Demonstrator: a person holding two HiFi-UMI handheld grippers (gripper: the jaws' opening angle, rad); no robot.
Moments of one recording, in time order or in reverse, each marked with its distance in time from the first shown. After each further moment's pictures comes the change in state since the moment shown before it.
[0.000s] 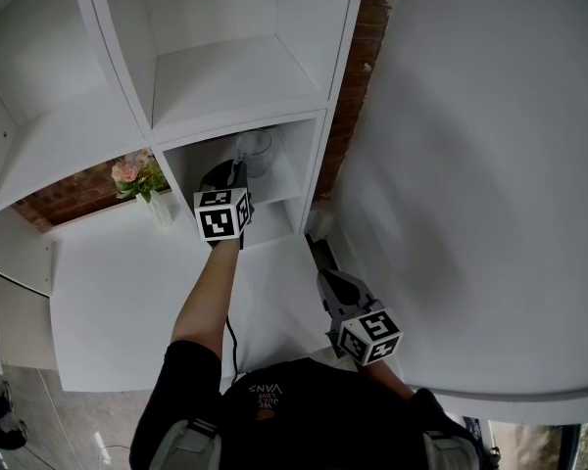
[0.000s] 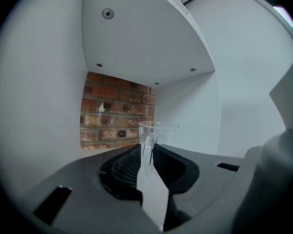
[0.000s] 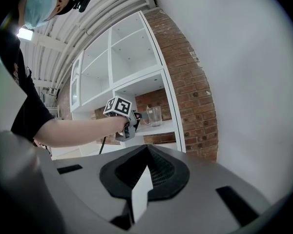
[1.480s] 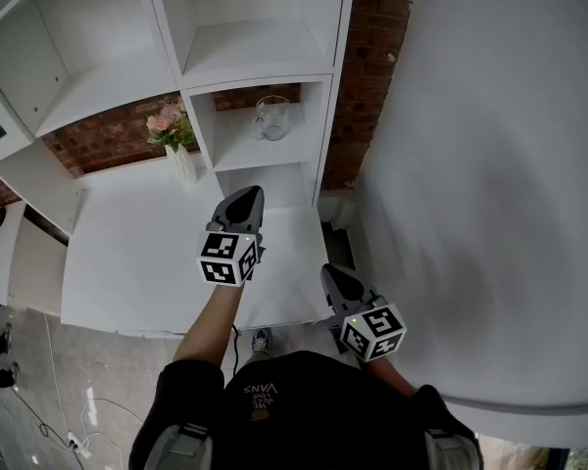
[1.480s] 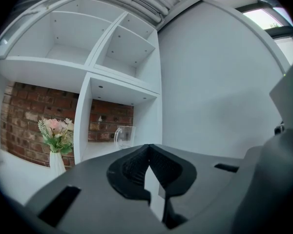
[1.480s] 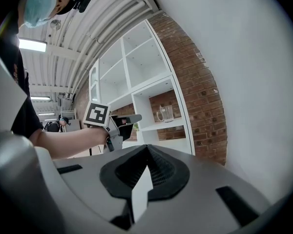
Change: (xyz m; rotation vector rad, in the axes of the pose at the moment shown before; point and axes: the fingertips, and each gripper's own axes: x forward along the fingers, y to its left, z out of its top) left arm -0.174 -0.108 -0.031 0.041 -0.137 -0.042; right arm -0.087 0.023 -0.028 -0.010 0.001 0.171
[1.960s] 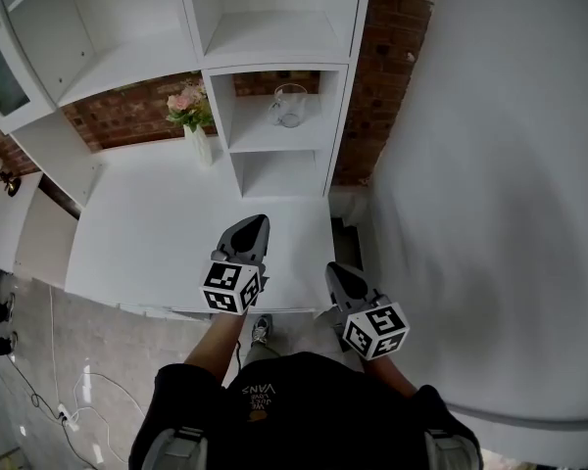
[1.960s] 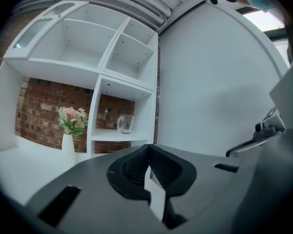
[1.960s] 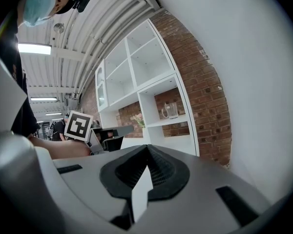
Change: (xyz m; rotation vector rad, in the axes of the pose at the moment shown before) left arm -0.076 -0.042 -0.044 -0.055 0.028 0.053; right arm -0.023 0.007 -0.015 -0.009 0.028 0.073
